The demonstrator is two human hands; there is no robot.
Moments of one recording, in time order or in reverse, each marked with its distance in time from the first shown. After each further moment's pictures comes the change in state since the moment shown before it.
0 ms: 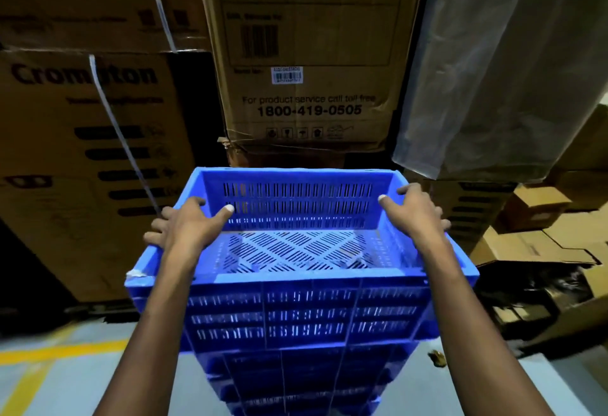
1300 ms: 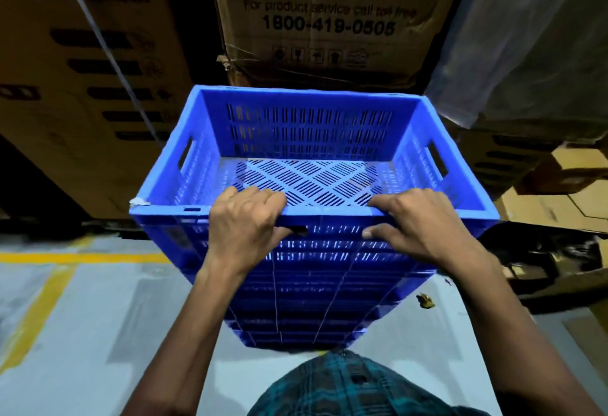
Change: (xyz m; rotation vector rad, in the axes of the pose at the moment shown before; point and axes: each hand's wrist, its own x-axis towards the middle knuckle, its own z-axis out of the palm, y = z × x) left_hand -0.088 0.000 0.080 0.262 0.488 1.020; right_hand -0.060 0.024 -0.006 -0.529 -0.208 -0.952
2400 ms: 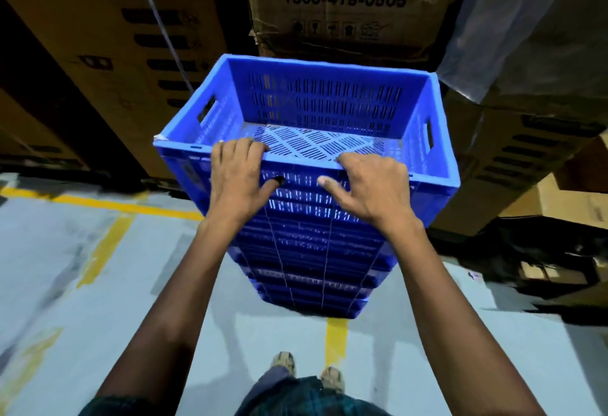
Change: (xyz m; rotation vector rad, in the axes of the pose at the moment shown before) left_hand -0.029 0.034 -0.021 0.120 -0.216 -0.288; right_hand -0.020 -0.011 0.041 -0.046 0.413 -0.079
